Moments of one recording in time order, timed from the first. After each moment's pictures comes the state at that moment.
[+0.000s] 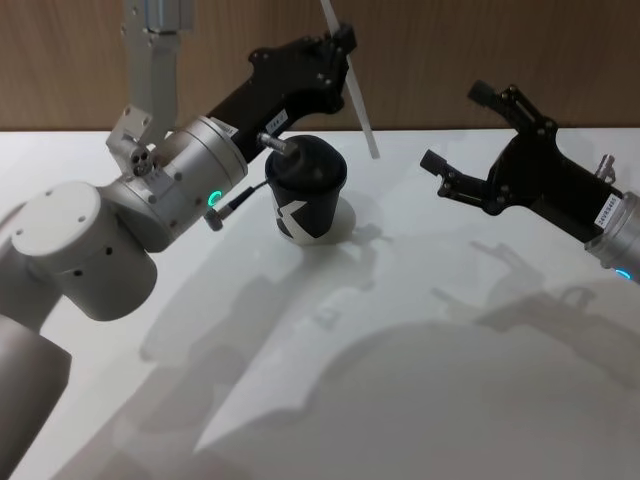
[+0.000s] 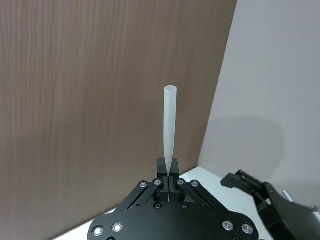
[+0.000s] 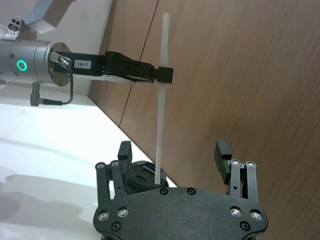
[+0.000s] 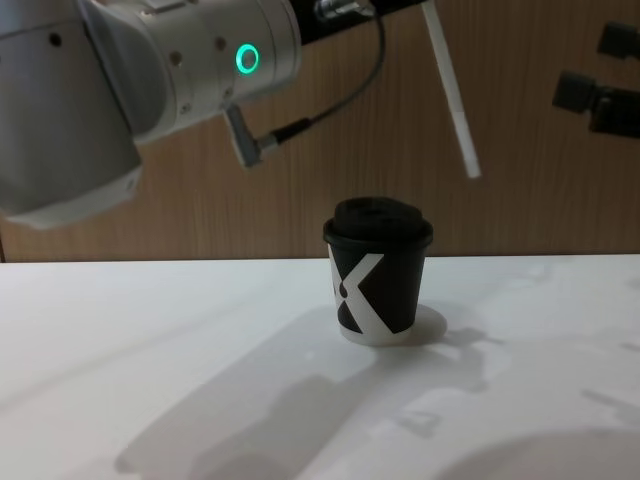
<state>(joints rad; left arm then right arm) -0.49 0.22 0.50 -1.61 -0.64 0.08 -0.26 0.31 0.53 -0.22 -1.47 0.48 -0.39 0.80</state>
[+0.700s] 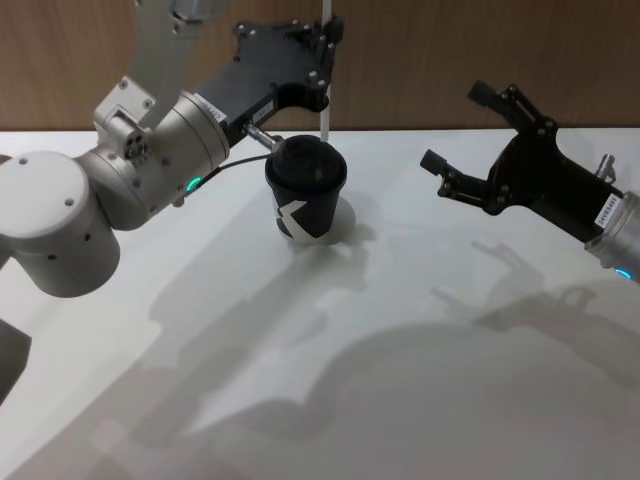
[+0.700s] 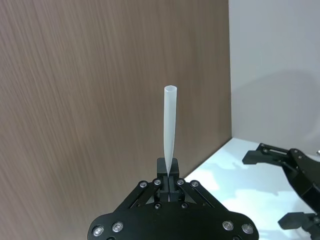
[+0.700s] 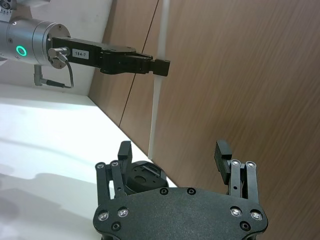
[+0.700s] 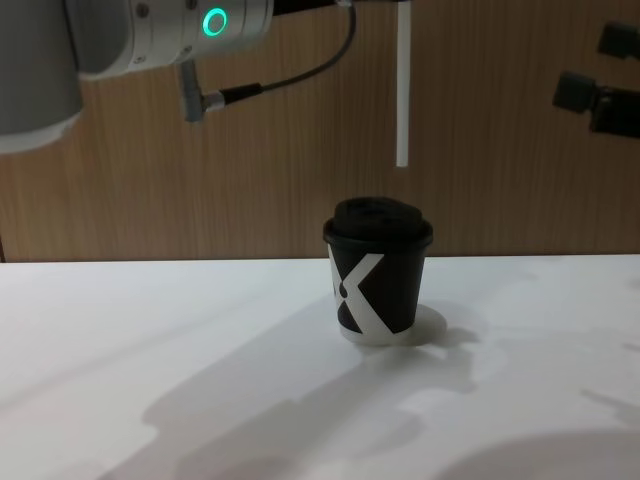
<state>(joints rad) -0.54 0.32 0.55 -1.71 -0.42 0.15 -0.21 0.31 0.53 -0.22 -1.47 0.48 -0.39 0.80</state>
